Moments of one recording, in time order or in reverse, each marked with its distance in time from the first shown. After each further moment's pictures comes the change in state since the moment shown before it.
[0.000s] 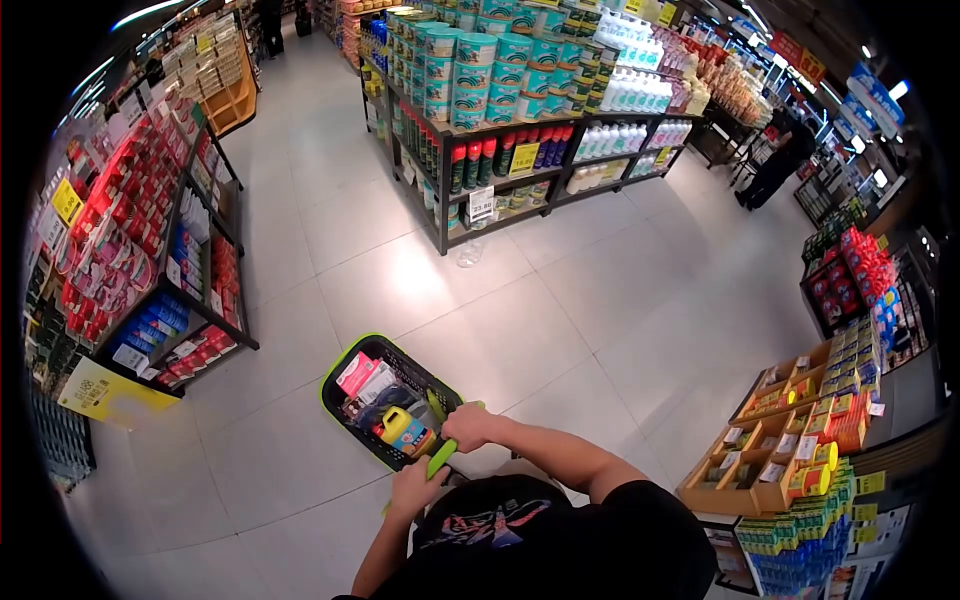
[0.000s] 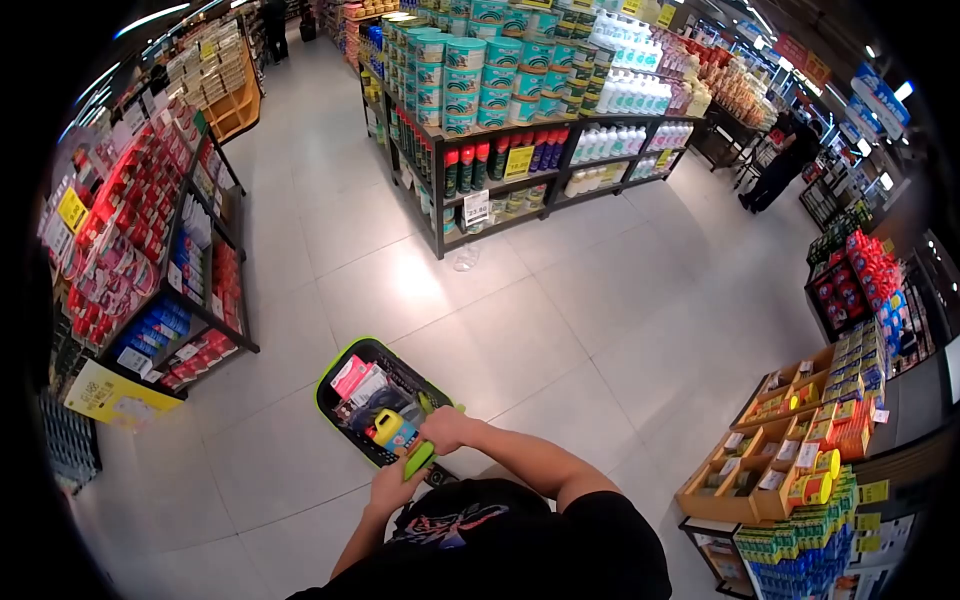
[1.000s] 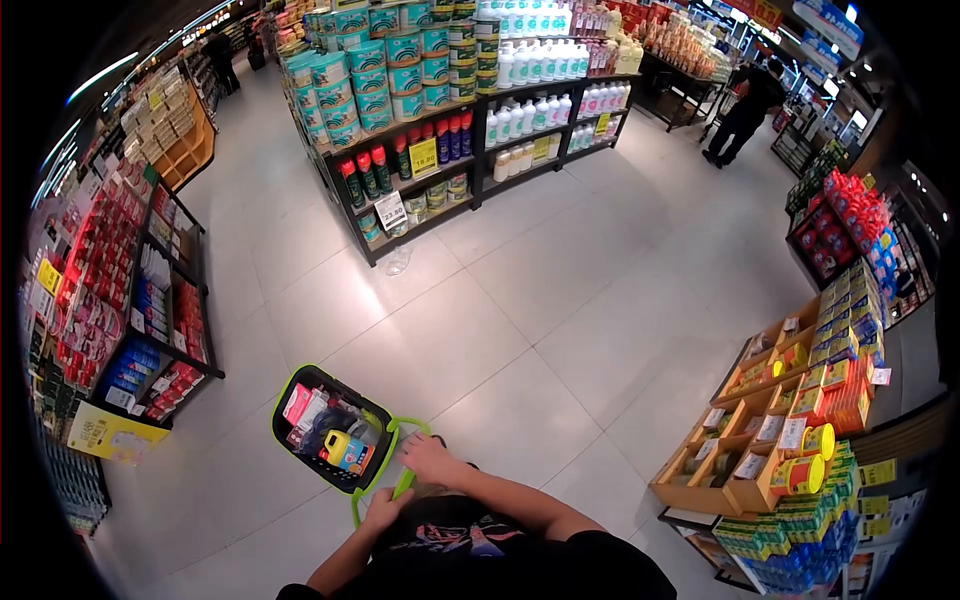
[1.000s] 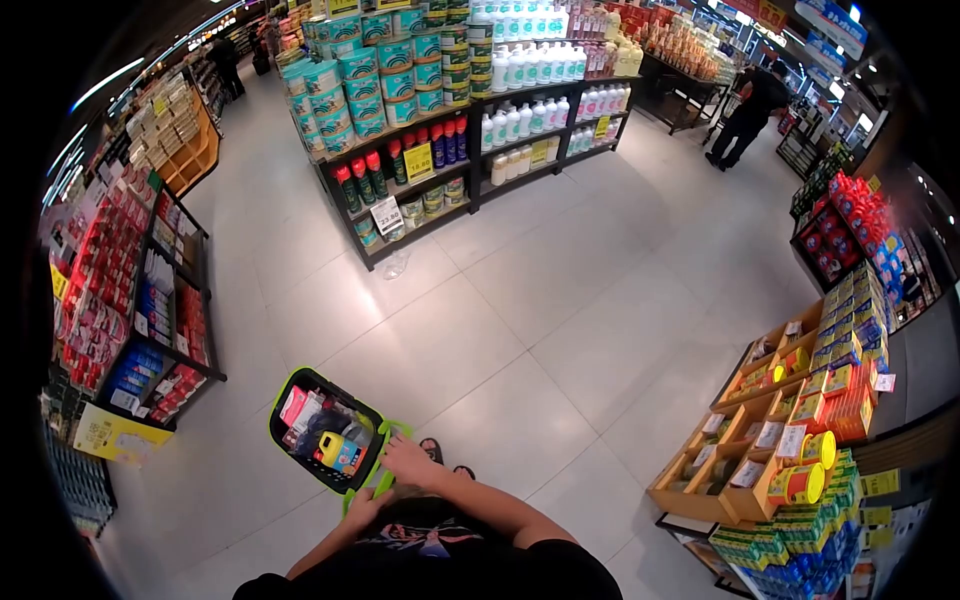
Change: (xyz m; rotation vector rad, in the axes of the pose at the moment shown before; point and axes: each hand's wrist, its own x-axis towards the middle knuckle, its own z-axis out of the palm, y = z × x) left_hand -0.006 0.134 0.215 -0.294 -0.139 -0.064; right_hand -0.236 0.076 0.128 0.019 0.524 0.060
